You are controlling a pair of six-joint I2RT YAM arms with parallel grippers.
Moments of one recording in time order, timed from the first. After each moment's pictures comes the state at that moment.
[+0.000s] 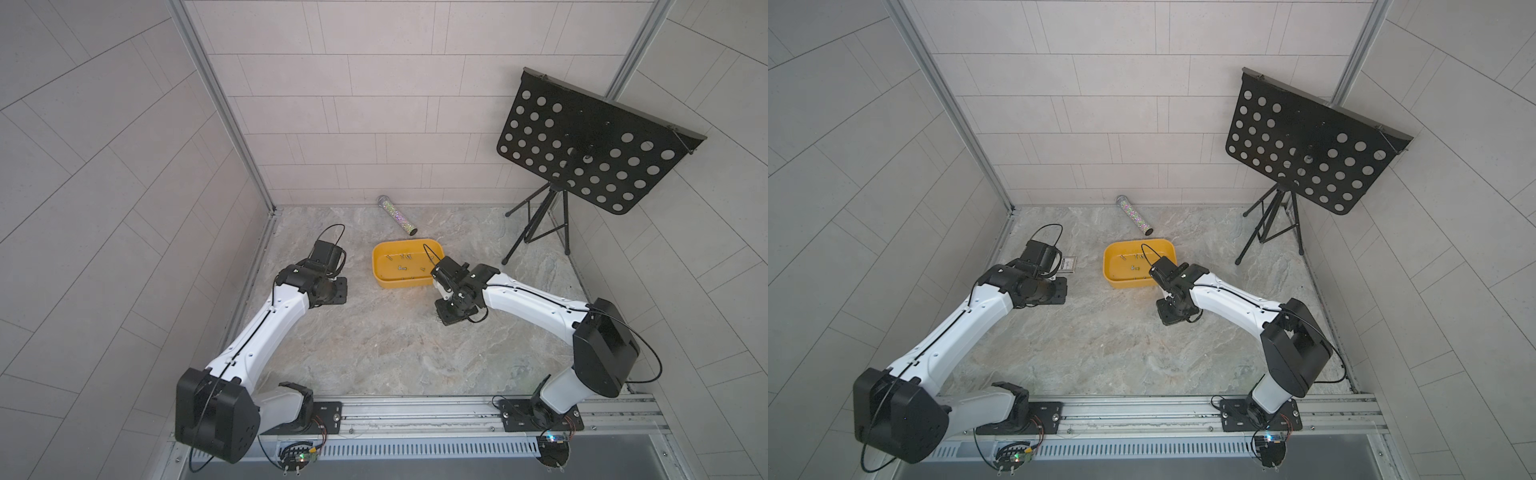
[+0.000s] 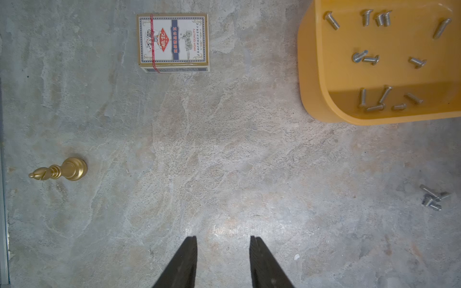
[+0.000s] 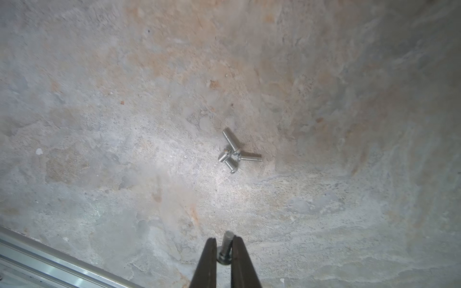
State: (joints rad) left arm -0.29 1.23 1.03 -0.94 -0.09 -0.29; right arm 0.69 1.58 1.16 -0.93 -0.04 0.40
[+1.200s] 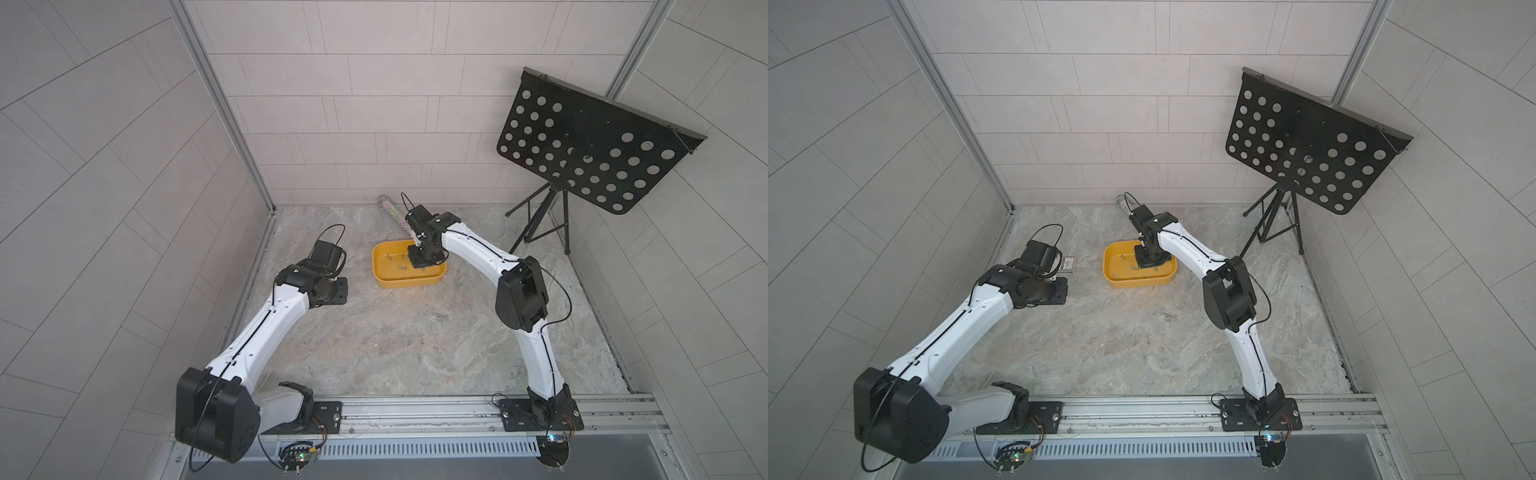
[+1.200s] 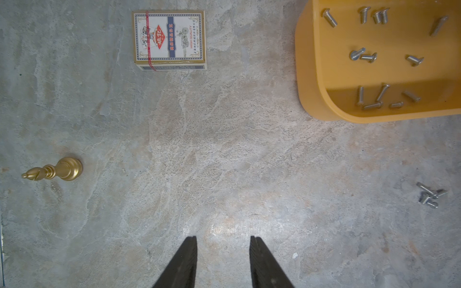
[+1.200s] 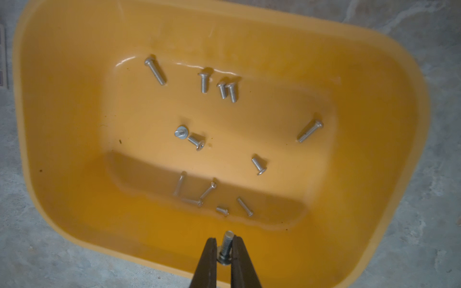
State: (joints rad) left arm -0.29 1.23 1.02 -0.93 -0.07 -0.29; right arm 0.55 2.24 2.07 -1.11 -0.01 0.35
